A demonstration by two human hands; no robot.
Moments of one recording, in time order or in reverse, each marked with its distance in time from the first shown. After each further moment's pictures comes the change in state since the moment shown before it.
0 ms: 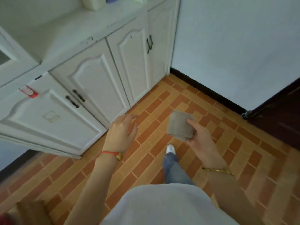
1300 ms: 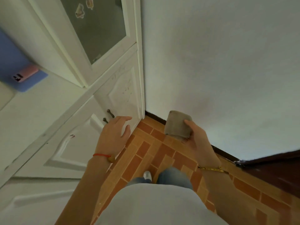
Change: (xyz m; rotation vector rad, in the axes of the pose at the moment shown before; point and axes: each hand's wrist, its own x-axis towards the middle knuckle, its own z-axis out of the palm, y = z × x) left_hand 0.705 0.038 0.089 -0.077 -0.100 0.131; right_hand 0.521 -0.409 0.125 0.163 0.171 -0.086
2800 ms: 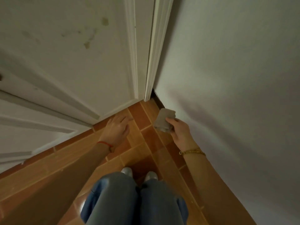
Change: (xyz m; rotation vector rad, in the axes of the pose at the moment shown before) left_hand 0.252 -0.316 0.542 0.143 -0.005 -0.285; right_hand 0.649 0.173 -0.027 -0.672 -0.189 0.292
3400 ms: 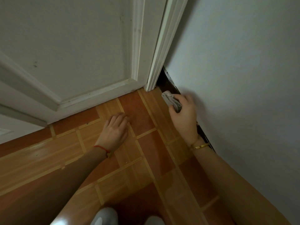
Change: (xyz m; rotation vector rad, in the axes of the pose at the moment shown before) left_hand 0.073 -0.167 0.305 0.164 0.130 0.066; right_hand 0.287 0.123 0.016 -0.926 0.217 -1.210
